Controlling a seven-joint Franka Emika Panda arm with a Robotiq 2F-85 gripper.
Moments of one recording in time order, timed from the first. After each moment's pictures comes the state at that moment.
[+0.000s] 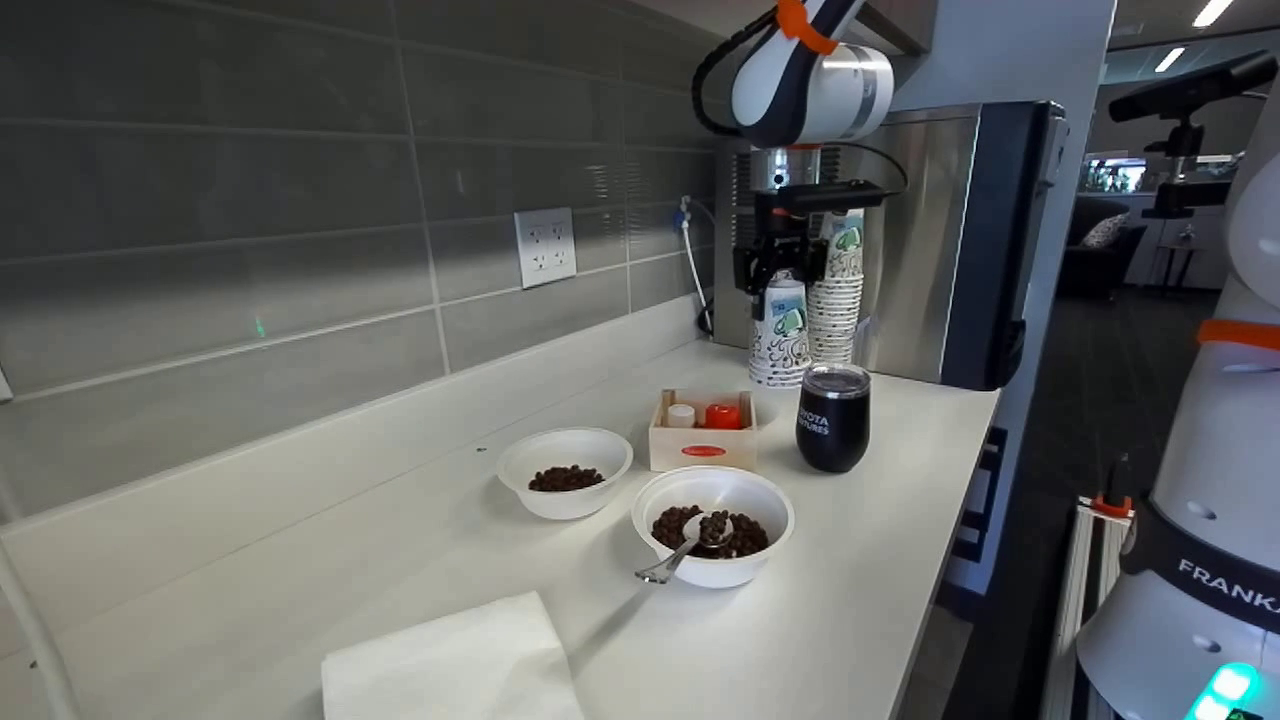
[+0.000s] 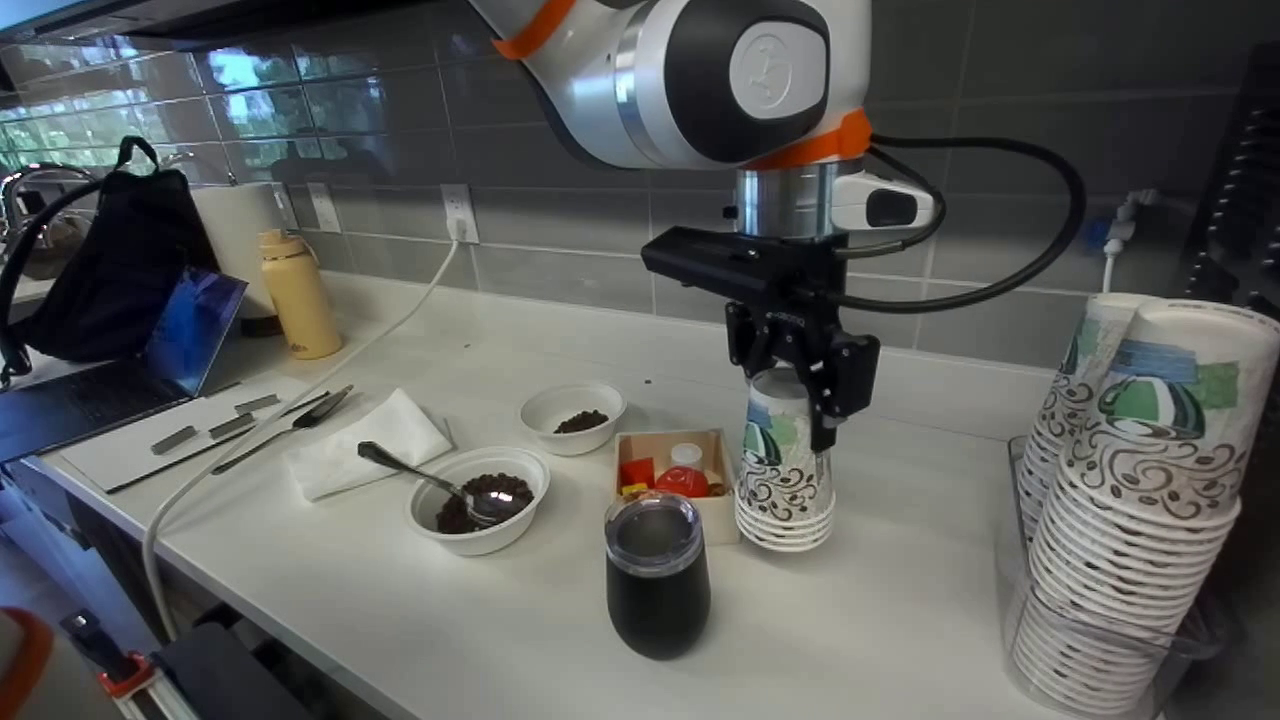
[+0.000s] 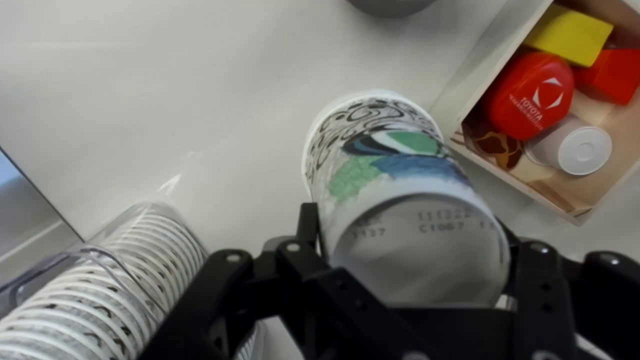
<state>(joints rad) -0.19 -0.05 -0.23 -2.39 -0.07 2.37 0.07</state>
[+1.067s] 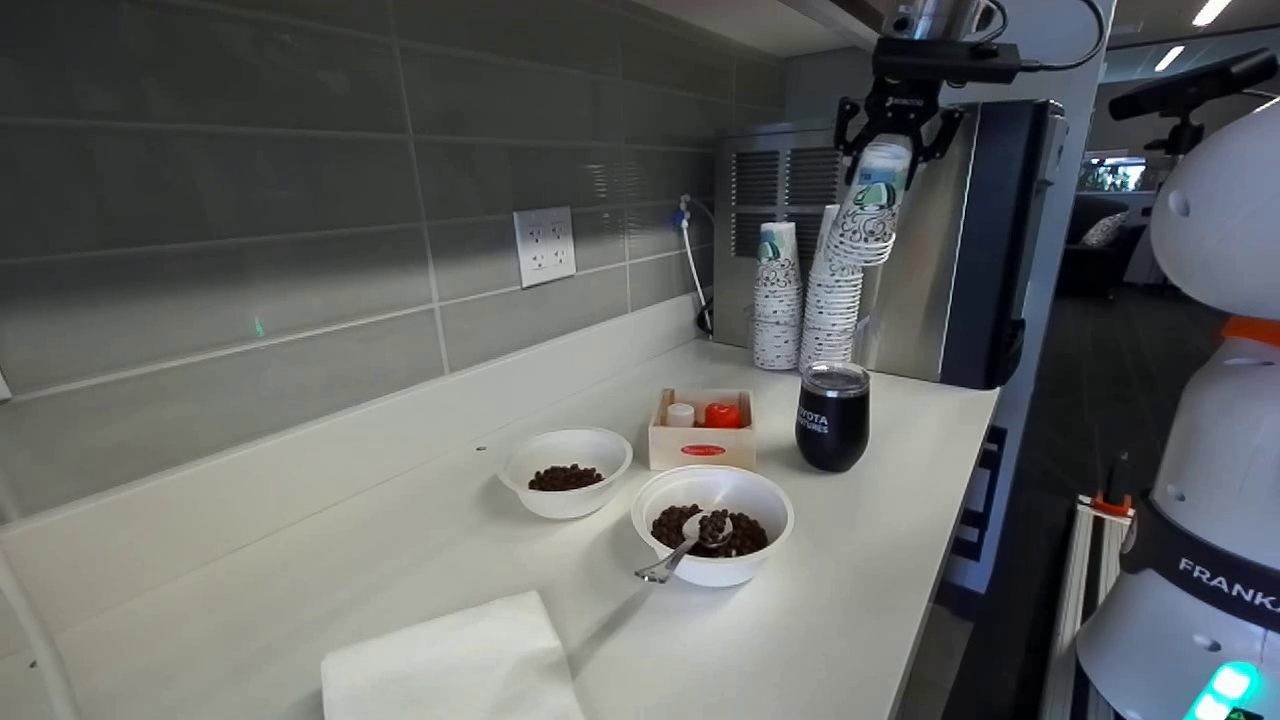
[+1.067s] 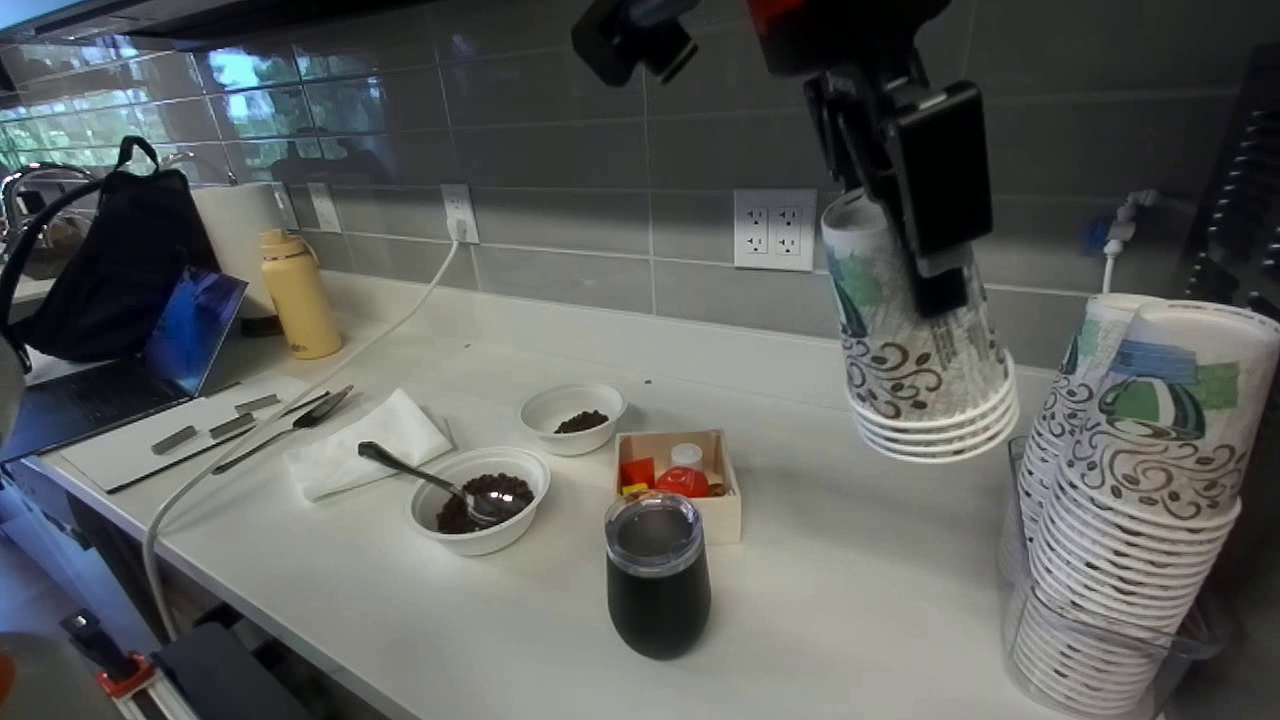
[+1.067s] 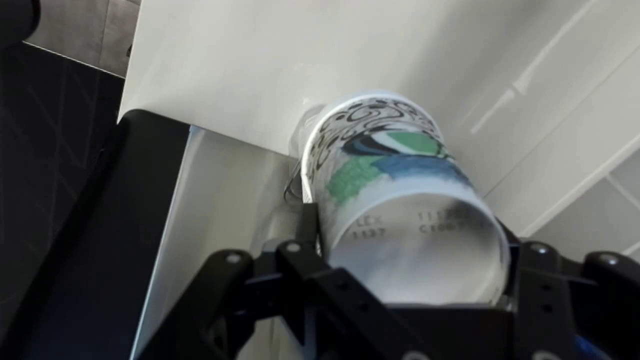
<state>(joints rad) -0.51 -0.60 -0.16 -2.57 -0.18 2.39 0.49</state>
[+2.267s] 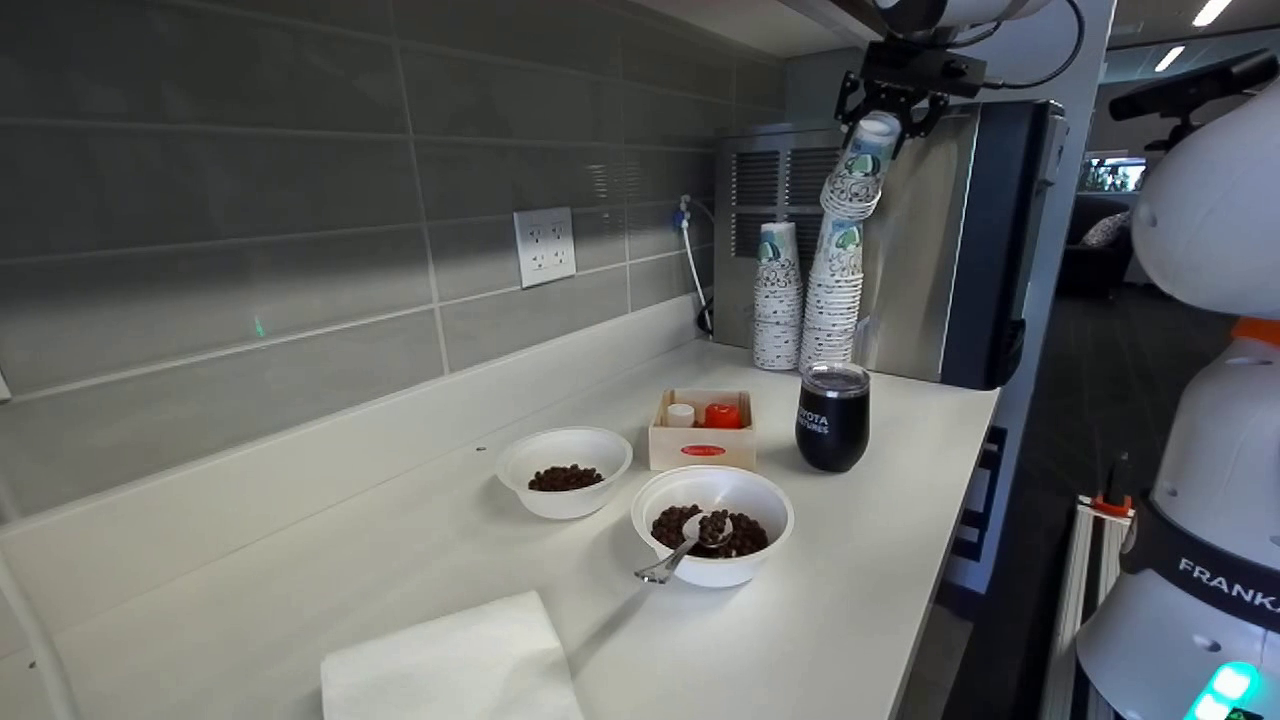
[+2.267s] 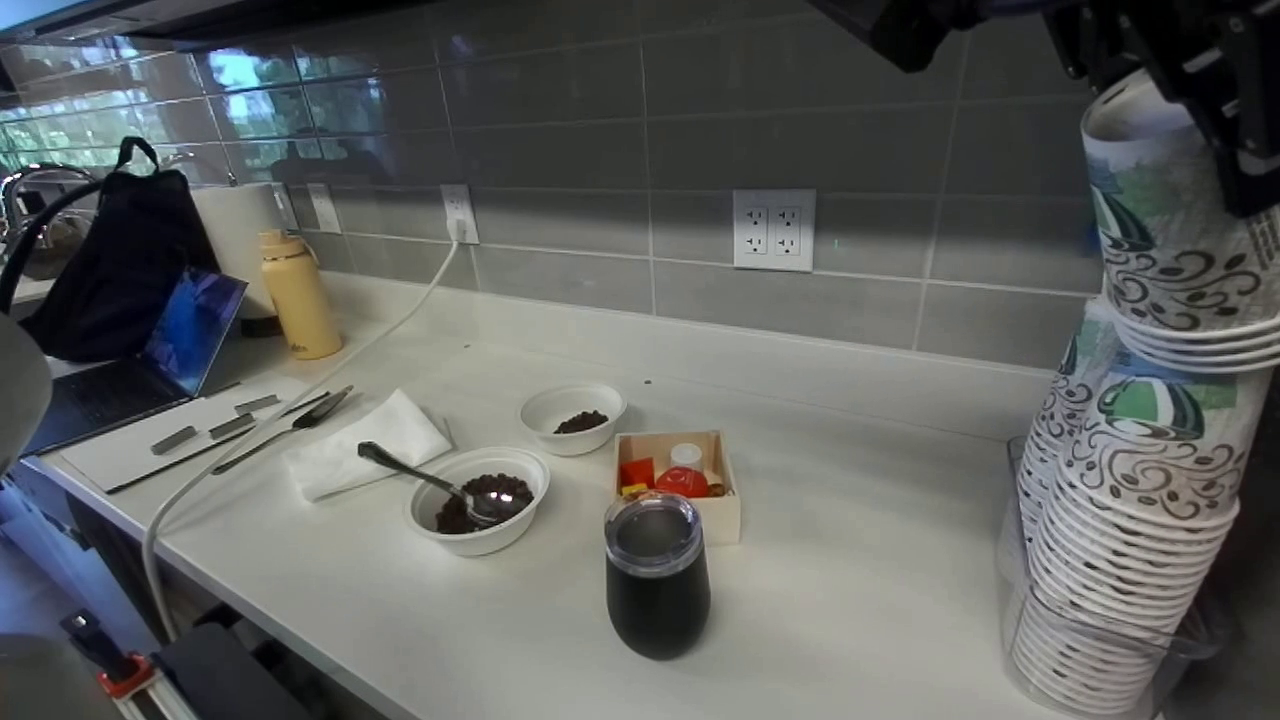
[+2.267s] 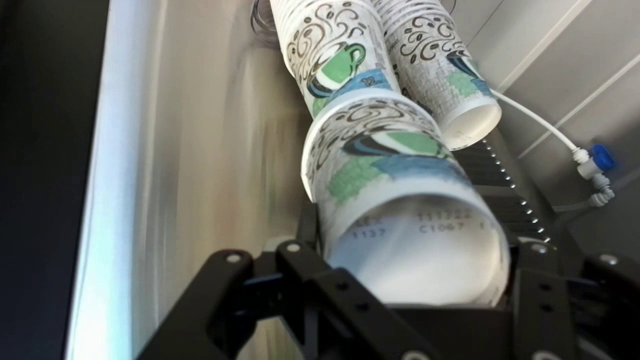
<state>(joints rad) -0.62 -0.38 -0.15 -2.43 -0.15 2.74 0.51</state>
